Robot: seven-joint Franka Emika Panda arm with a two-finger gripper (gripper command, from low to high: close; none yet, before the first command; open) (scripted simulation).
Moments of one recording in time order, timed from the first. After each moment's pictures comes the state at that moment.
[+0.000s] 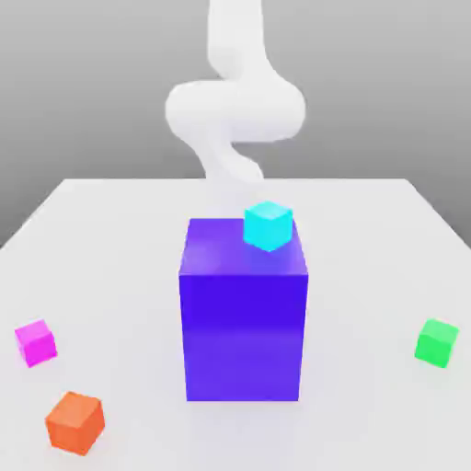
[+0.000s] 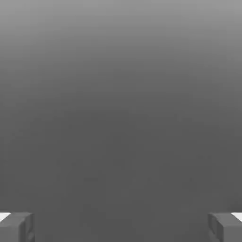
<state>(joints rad) 0.00 -0.71 -0.07 -2.33 0.03 2.34 0.78</state>
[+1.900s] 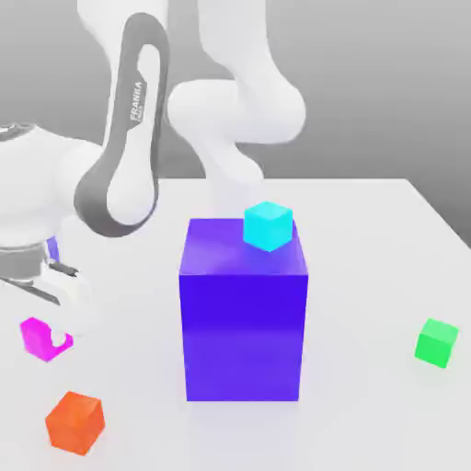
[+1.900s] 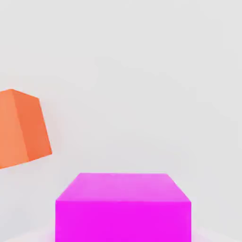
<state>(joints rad) -0.14 0.13 -0.32 -2.60 0.22 2.77 0.43</state>
